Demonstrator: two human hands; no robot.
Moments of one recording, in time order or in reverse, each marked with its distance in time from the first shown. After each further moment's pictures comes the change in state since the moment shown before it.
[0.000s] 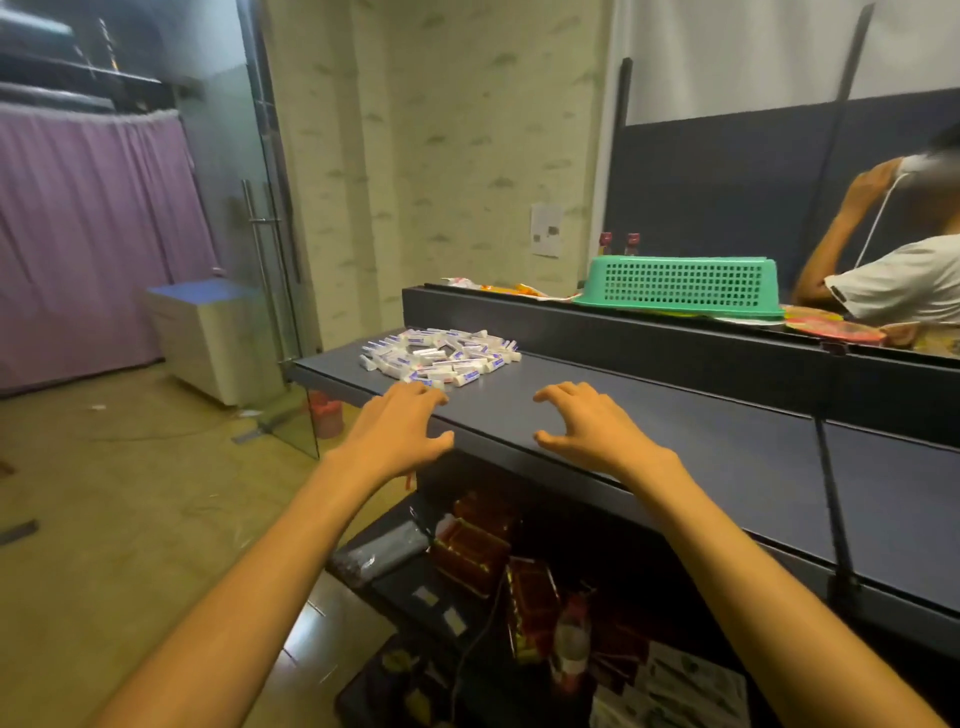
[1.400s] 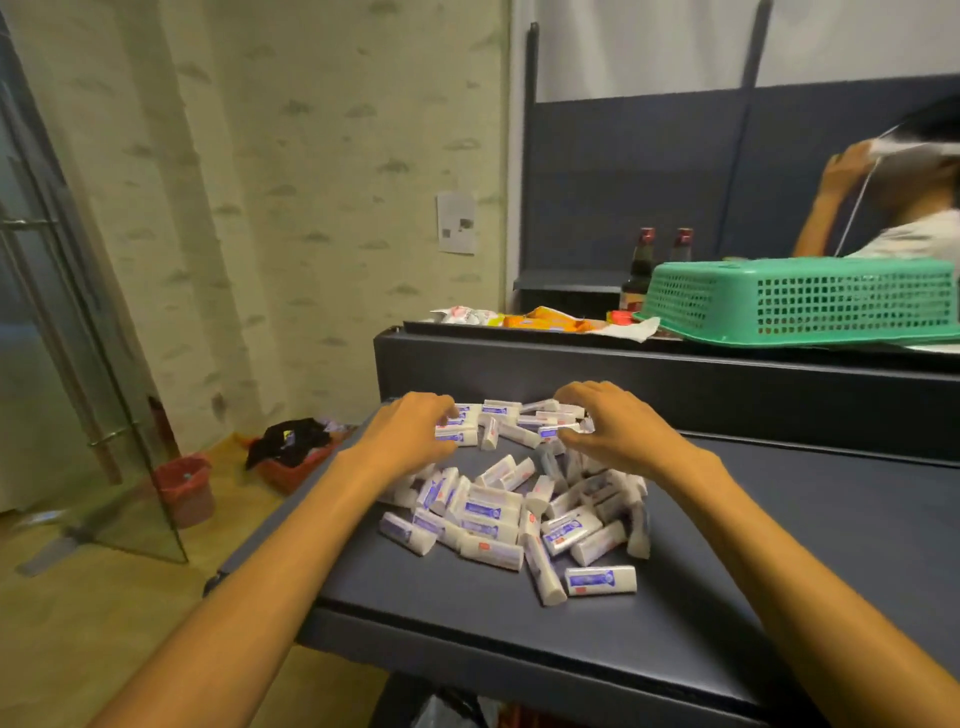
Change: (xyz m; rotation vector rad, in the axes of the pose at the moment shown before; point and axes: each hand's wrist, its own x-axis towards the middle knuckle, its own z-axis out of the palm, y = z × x) left_hand 0.403 -0.271 0.138 -0.177 -0.146 0.331; right_hand 0.374 -0.008 0.119 -0.071 0.057 0.370
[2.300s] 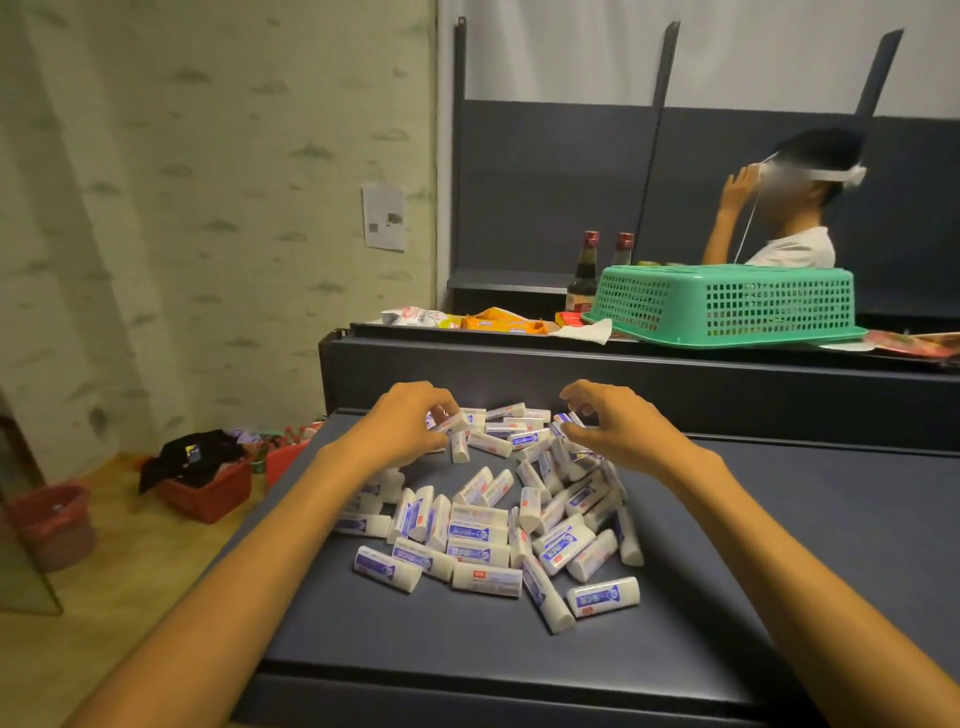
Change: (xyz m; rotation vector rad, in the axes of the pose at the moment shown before) left_hand 0.045 -0.007 0.010 -0.330 -0.017 0.230; right_hand -0.001 0.016 -0.005 0.021 0.049 0.178
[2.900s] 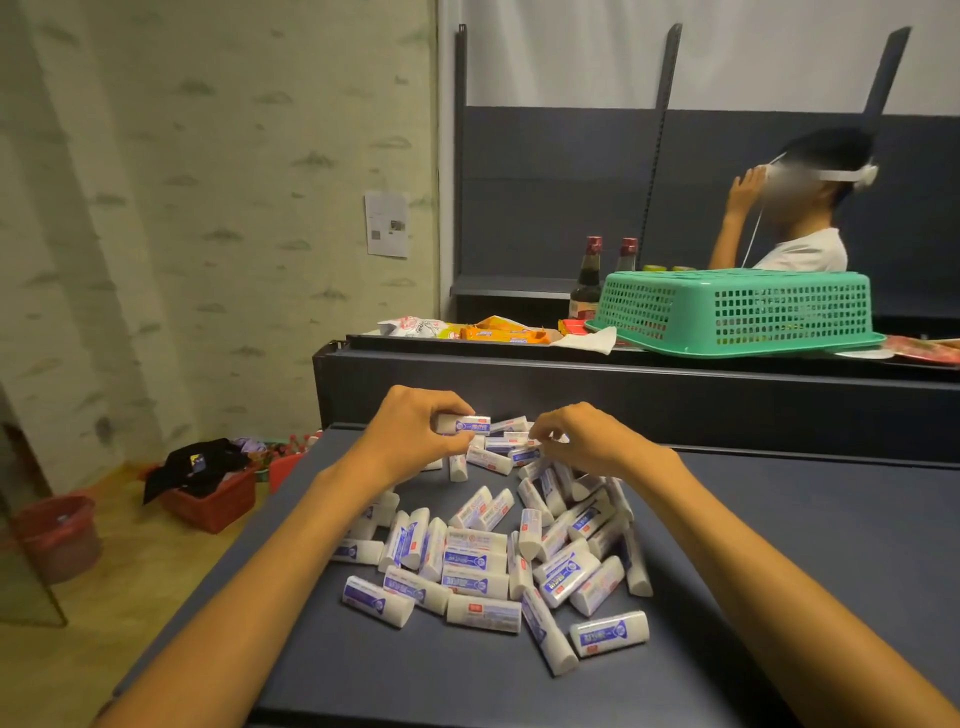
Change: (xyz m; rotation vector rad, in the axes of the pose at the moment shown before) left_hand 0.009 0.003 0.008 -0.174 0.223 0.199; right_hand 0.049 0.008 0.033 -0.067 -0.190 -0.127
